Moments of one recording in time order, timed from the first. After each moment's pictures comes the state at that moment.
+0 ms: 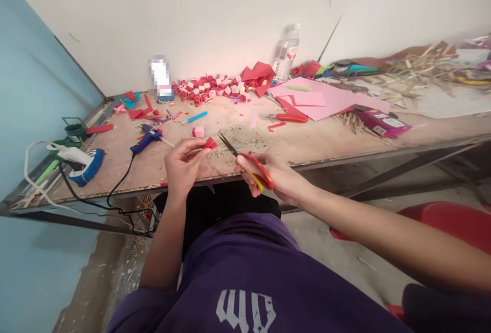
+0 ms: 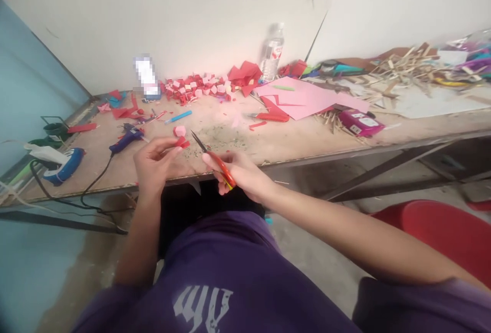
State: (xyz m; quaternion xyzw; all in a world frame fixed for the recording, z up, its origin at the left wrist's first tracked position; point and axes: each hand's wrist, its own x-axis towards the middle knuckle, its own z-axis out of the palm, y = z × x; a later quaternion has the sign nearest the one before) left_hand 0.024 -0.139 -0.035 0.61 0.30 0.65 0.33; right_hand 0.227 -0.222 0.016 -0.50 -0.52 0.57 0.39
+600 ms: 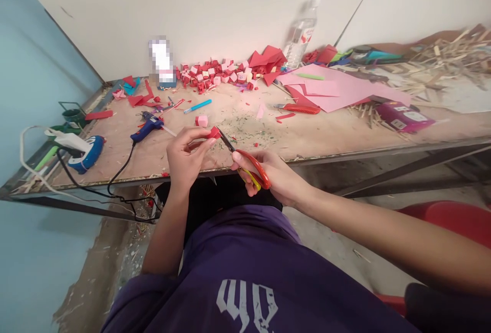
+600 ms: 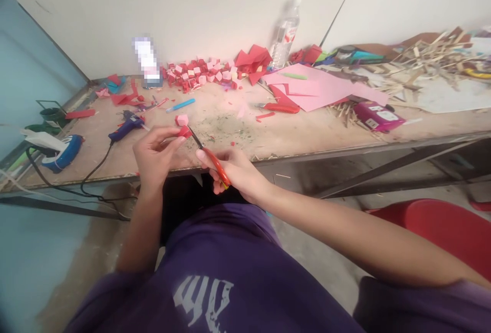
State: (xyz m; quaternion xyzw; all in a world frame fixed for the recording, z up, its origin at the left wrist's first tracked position) left_hand 0.024 -0.143 -0.033 0.64 0.32 0.64 0.28; right_hand 0.208 -0.224 0.011 -0.51 -0.50 0.59 0.39
